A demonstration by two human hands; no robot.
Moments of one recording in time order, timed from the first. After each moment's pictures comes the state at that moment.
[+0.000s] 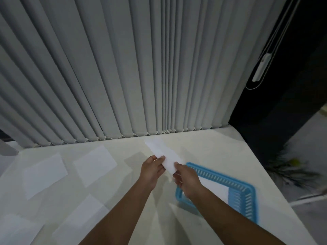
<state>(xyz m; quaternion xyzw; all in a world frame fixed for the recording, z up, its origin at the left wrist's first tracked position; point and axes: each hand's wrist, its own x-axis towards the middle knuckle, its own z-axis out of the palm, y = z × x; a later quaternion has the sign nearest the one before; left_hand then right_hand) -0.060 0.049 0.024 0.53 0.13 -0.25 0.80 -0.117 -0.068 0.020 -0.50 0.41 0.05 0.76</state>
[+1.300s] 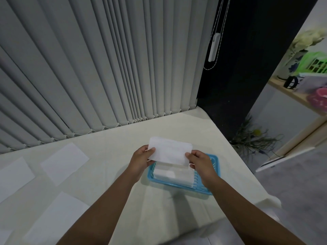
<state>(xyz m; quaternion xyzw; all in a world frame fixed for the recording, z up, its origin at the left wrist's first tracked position) -0.107 -0.003 0.021 0.66 0.02 -0.31 0.69 -0.220 -0.188 0.007 -0.63 0.36 -0.07 0.69</state>
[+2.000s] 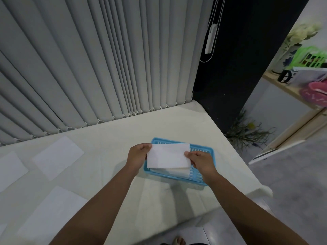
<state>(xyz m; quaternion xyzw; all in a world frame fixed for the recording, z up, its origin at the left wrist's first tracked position) -0.112 -0.005 0.006 0.75 0.01 -0.24 0.62 -0.241 -0.190 0.004 -0.62 0.40 -0.08 0.67</state>
